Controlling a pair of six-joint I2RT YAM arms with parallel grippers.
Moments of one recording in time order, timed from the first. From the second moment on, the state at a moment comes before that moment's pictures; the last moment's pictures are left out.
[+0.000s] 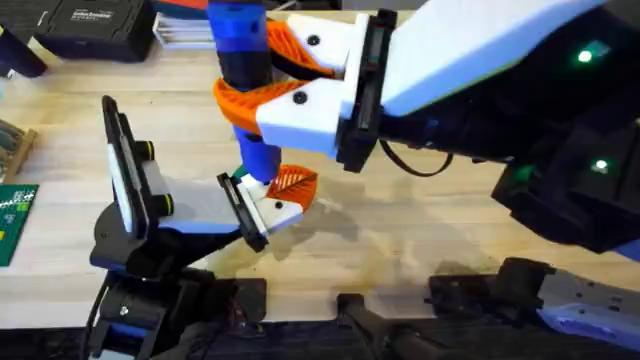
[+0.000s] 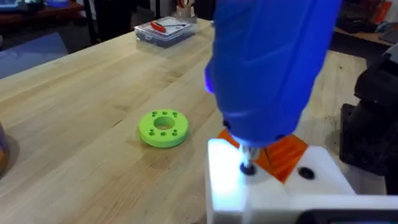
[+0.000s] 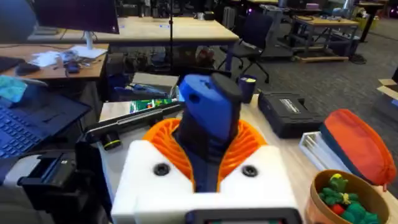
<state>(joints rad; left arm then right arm) -0.19 0.01 0.01 -0.09 0.88 -0.04 0.89 1.08 0.82 0.34 -0.43 -0.05</state>
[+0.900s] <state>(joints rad) -0.19 0.01 0.02 -0.09 0.88 -0.03 0.79 1.07 1.05 0.10 -0.37 -0.19</state>
